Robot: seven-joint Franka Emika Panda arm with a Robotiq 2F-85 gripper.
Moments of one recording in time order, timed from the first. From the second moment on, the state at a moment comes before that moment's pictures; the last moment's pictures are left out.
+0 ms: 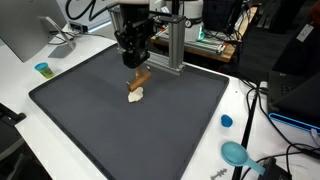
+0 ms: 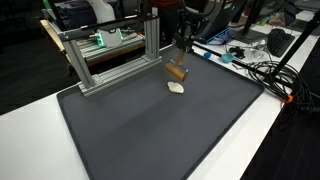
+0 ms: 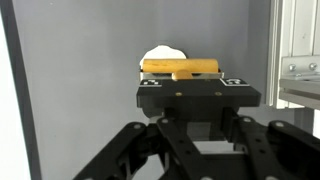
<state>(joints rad) 0.06 0.25 0.13 -1.88 -0.27 2.08 -1.18</state>
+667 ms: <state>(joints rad) 0.13 0.32 0.13 -1.88 -0.43 2.11 -1.11</state>
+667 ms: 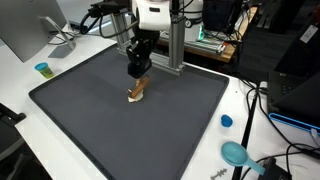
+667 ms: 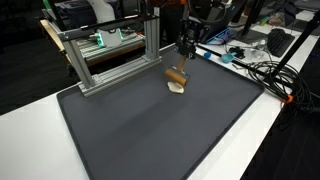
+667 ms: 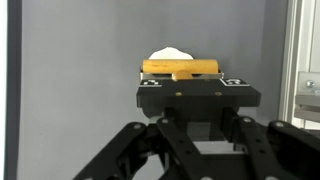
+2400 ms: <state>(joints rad) 0.18 0.48 0.13 -1.76 -0.57 2.02 -0.93</state>
